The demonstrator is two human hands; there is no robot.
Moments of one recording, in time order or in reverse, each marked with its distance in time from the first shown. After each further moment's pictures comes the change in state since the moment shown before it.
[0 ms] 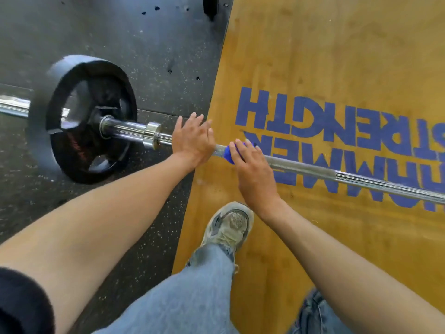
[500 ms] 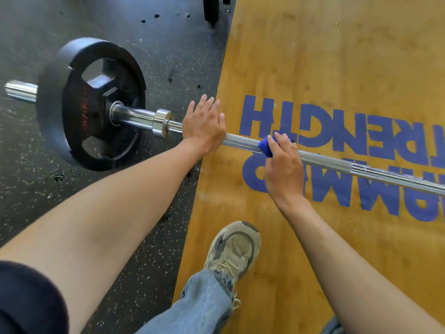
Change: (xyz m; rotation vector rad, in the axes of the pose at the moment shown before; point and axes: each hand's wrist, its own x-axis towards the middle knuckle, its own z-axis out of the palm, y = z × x) left_hand 0.073 0.012 -0.010 -0.096 0.027 0.009; right_hand 0.041 0.047 -0.004 0.124 0.179 0.382
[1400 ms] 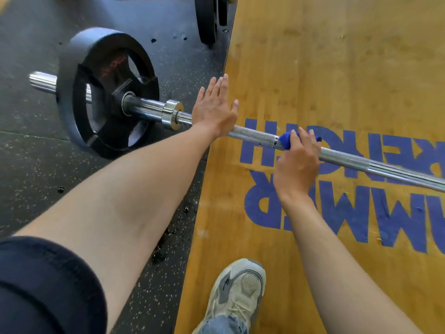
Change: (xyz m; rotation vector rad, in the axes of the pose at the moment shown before) left_hand 0.131 0.019 -0.010 -0.067 -0.013 0.015; right_hand 0.103 0.012 0.025 0.008 0.230 0.220
